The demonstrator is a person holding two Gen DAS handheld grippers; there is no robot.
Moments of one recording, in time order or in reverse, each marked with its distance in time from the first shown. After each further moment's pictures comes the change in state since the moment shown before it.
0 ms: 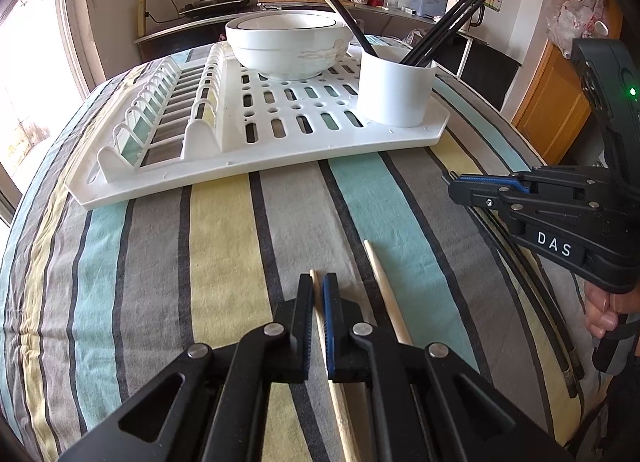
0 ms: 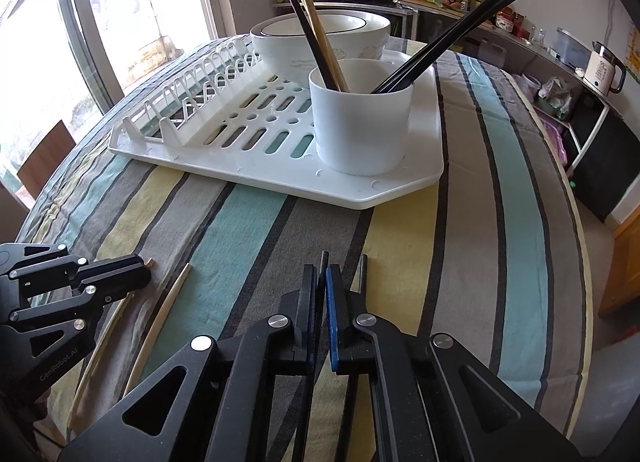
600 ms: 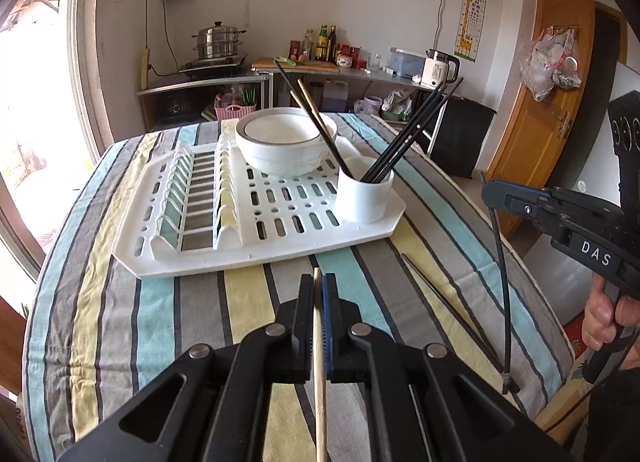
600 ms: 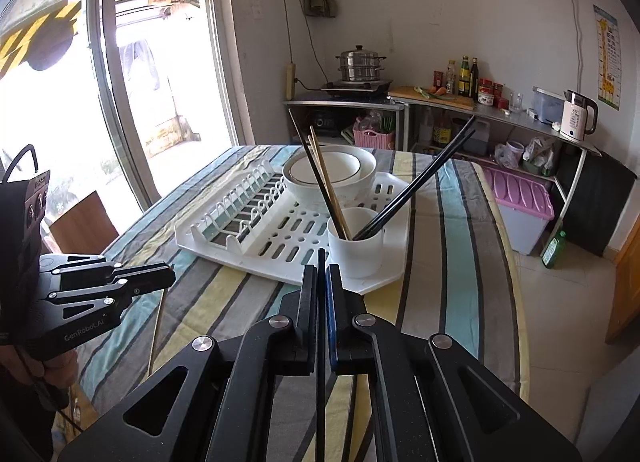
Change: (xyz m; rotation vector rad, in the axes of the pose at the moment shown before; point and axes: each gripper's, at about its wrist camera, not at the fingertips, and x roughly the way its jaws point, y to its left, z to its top) left arm -0.102 0.005 0.024 0.008 -0.223 -0.056; right arm -0.137 0.007 0.006 0.024 -0.340 0.033
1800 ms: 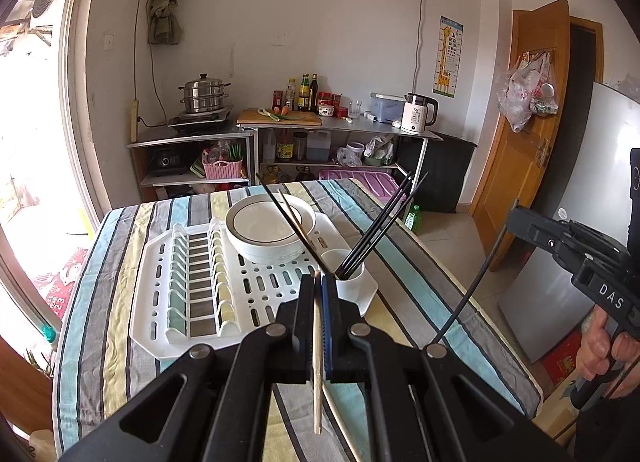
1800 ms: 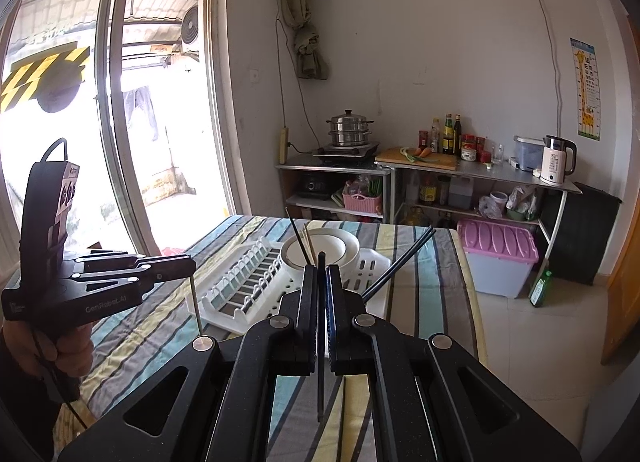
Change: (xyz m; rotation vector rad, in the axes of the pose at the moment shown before) left arm -0.043 -0.016 0.076 0.046 -0.139 -0.043; right arm -0.066 -0.003 0.041 0.009 -0.204 -0.030
